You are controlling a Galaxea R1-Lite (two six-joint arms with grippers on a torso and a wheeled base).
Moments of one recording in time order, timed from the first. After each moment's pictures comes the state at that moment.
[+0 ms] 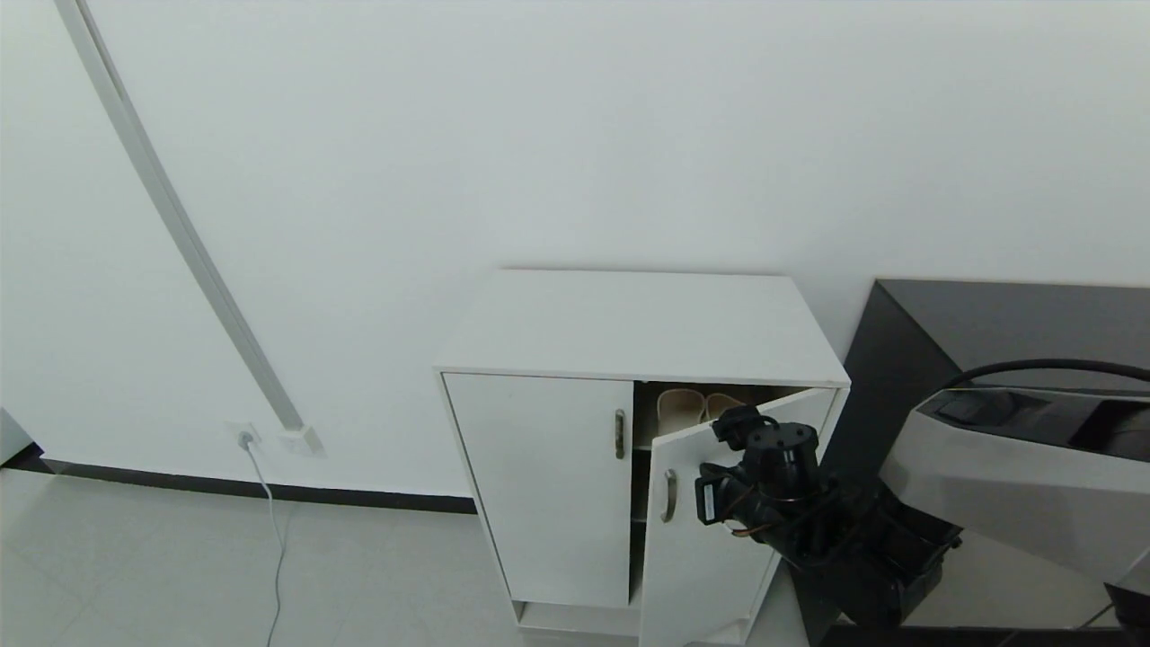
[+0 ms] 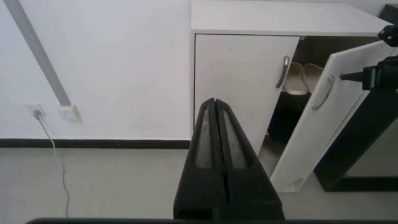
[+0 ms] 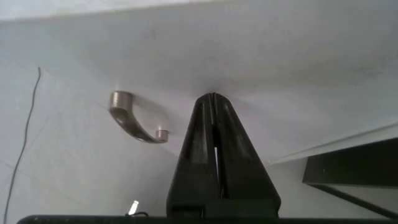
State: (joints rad) left arm 0.00 0.00 0.00 0.00 -0.05 -0.01; right arm 0.59 2.32 -0.86 -1.07 -0.21 0.16
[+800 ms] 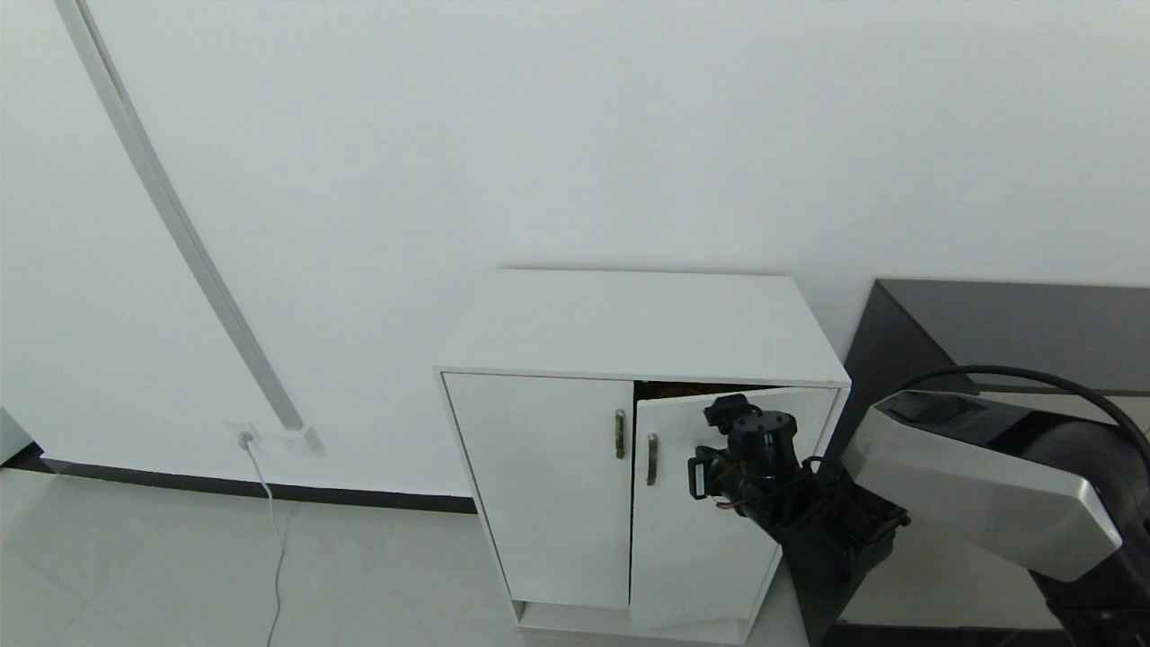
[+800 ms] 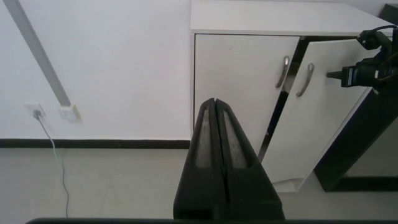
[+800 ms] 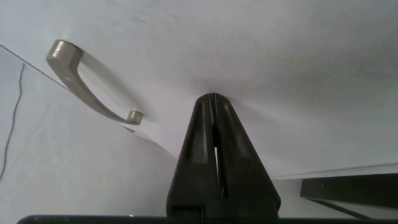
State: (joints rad) left arm 0.00 0.00 0.00 0.00 -0.05 -0.01; right arm 0.53 2.46 -1.08 -1.03 -0.21 0.14
